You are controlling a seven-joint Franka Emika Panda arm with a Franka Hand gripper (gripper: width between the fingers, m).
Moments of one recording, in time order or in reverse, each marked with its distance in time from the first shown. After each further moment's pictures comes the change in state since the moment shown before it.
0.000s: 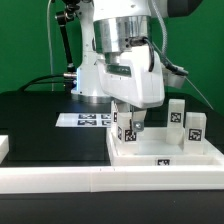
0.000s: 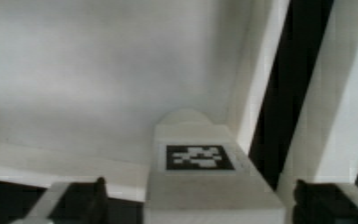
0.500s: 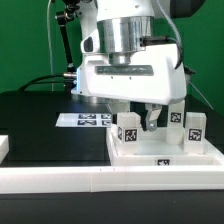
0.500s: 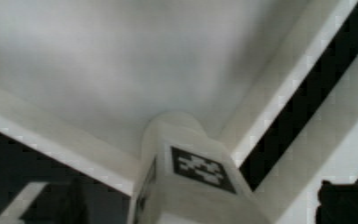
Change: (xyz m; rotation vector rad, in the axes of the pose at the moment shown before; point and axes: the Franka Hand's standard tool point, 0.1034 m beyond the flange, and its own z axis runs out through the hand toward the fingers) arm -0.003 -0.002 0.001 0.005 0.008 -0.418
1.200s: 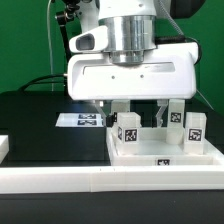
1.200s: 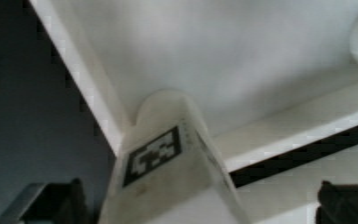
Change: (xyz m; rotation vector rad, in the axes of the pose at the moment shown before) arm 0.002 -0.001 -0.001 -0.022 0.012 -0.601
